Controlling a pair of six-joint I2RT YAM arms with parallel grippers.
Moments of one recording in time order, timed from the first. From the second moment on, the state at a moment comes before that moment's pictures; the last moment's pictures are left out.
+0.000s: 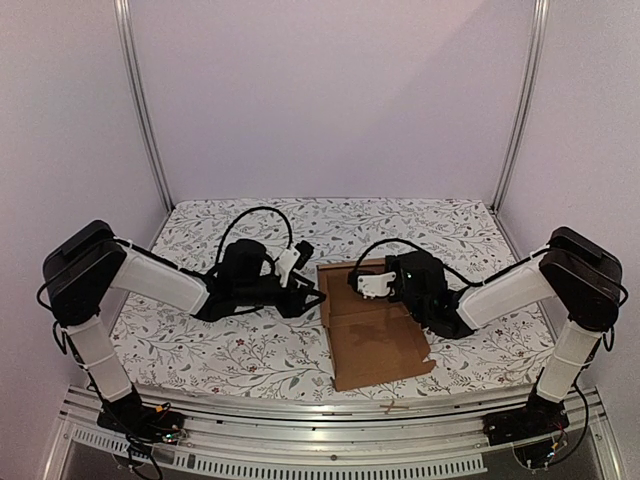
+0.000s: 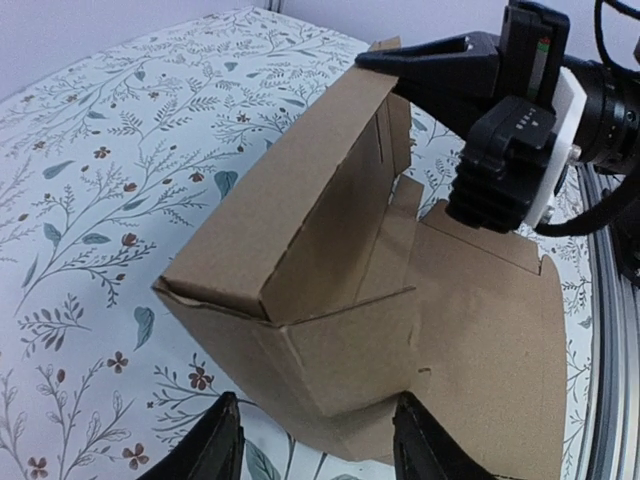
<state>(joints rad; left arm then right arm) -0.77 1.78 0.78 0.53 0.31 -0.07 0.87 1.77 0.73 0.74 0.62 -1.32</state>
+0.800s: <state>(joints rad) -0.81 1.88 0.82 0.63 0.22 -0.09 0.89 1.77 0.70 0.81 0.65 -1.36</state>
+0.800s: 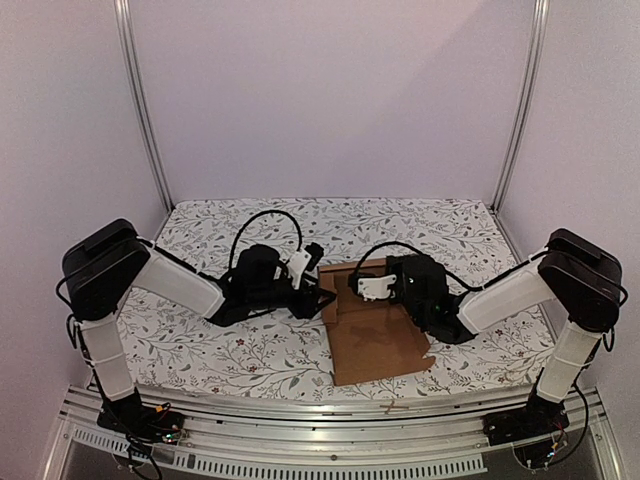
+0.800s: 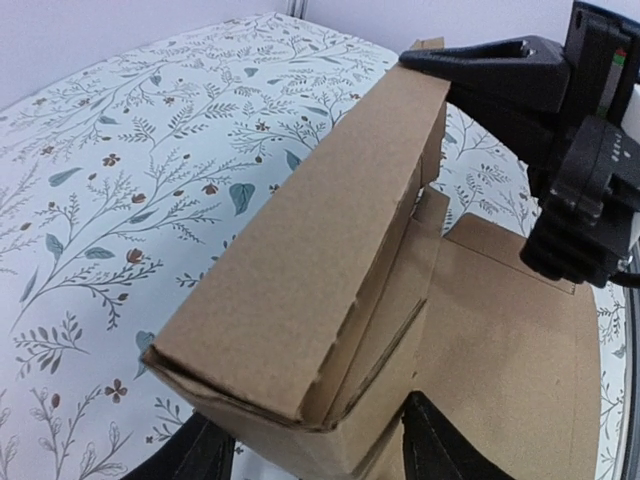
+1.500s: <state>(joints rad) -0.89 1.93 0.85 0.68 -0.17 -0.12 0.91 1.77 0.69 0.84 0.70 -1.36</state>
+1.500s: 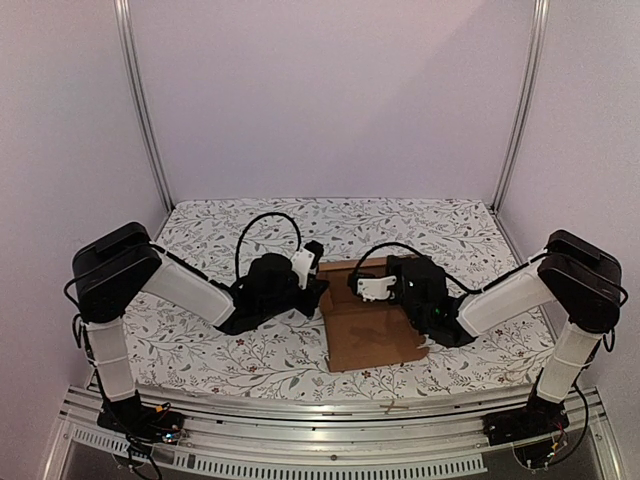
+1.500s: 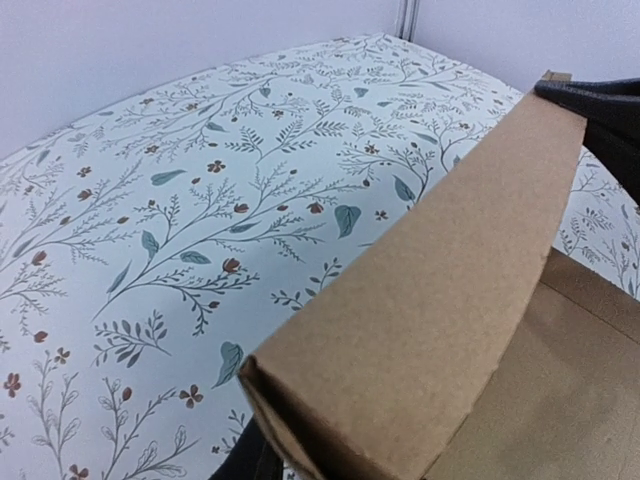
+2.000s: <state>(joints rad) -0.89 1.95 0.92 0.65 -0.22 -0.10 0.92 1.60 1.09 -0.11 0.60 -1.03</state>
